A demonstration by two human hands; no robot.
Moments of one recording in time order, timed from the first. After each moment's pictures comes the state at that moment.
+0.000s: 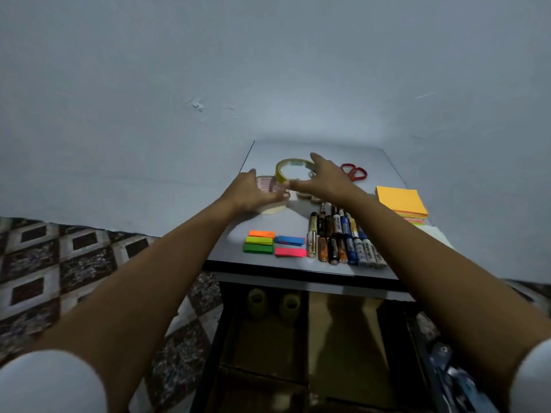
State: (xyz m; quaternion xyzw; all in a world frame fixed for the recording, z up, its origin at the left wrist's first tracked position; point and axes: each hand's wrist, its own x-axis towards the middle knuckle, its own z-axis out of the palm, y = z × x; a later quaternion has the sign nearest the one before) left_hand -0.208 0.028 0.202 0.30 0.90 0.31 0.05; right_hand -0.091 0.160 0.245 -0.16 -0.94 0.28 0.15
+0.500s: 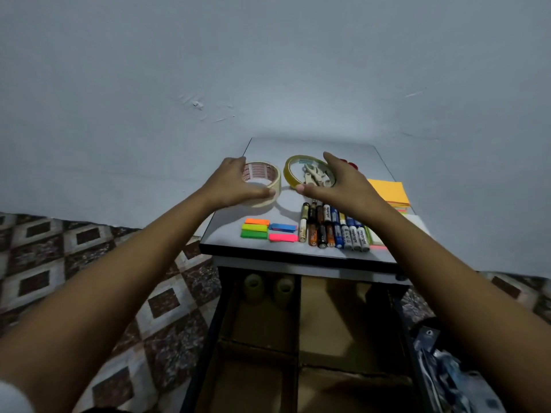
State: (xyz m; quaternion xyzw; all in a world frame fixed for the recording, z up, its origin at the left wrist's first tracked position) left_hand -0.164 -0.016 0.235 0.33 0.89 0.31 0.02; right_hand -0.006 0.141 0.258 -0.15 -0.92 0.31 0.19
